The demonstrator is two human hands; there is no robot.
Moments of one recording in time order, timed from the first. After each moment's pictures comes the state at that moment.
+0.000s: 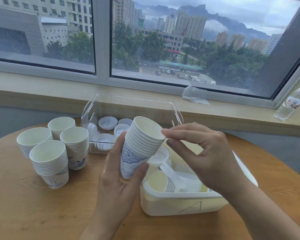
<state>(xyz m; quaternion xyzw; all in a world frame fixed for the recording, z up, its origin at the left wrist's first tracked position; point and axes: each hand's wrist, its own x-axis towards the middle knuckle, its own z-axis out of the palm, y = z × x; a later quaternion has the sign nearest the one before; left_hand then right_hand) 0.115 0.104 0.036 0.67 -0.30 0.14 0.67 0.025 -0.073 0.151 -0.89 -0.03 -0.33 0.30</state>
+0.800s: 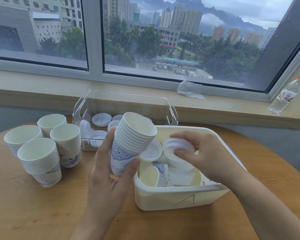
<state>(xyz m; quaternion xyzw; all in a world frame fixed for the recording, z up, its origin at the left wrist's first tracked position) 0.114 0.104 0.034 0.67 -0.30 0.17 0.66 0.018 -0.126 0.124 -0.93 0.10 -0.17 0.29</state>
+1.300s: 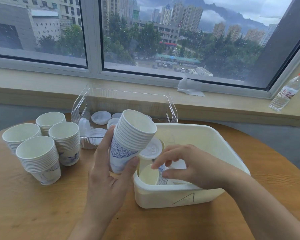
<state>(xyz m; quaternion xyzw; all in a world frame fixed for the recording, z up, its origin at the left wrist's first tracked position) 0.114 0.103 0.033 0.67 -0.30 0.16 0.66 0.024 -0.110 0.122 -0.96 -0.02 0.04 0.26</state>
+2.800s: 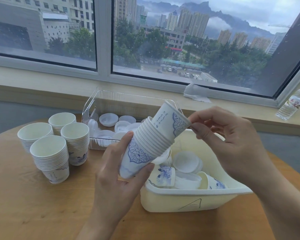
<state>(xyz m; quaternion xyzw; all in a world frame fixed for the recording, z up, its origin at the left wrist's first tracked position) 0.116 0.106 0.035 0.67 -0.33 0.22 0.63 0.009 -0.092 0.177 -0.89 -0.01 -0.31 0.34</state>
